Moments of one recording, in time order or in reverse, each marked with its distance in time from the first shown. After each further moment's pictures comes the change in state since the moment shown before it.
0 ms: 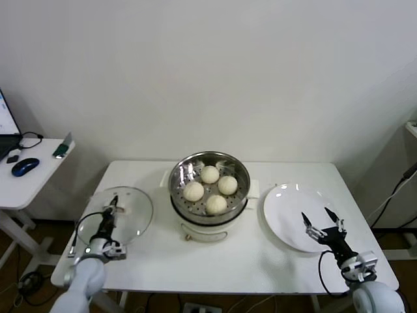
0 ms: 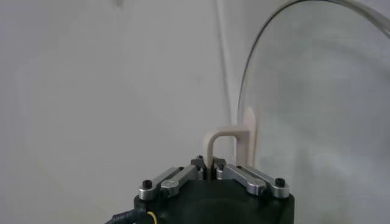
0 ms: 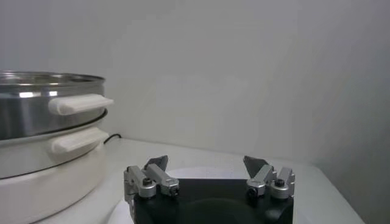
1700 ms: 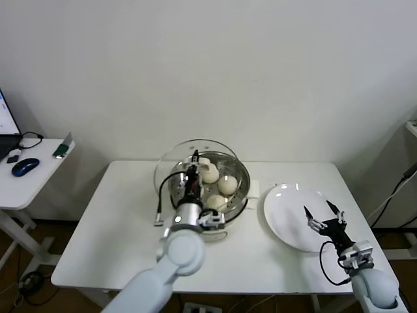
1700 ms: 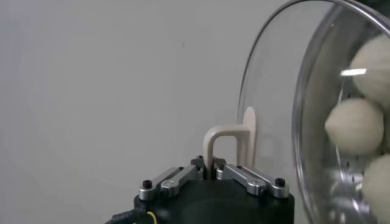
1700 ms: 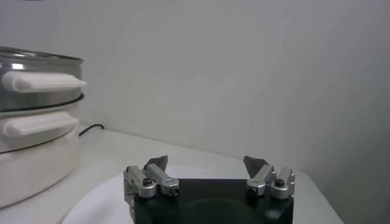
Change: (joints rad) left arm -0.311 -0.130 0.678 -0.468 0.089 0.639 0.377; right arm 0.126 -0.001 -0.022 -0.158 -0.078 0.046 -0.022
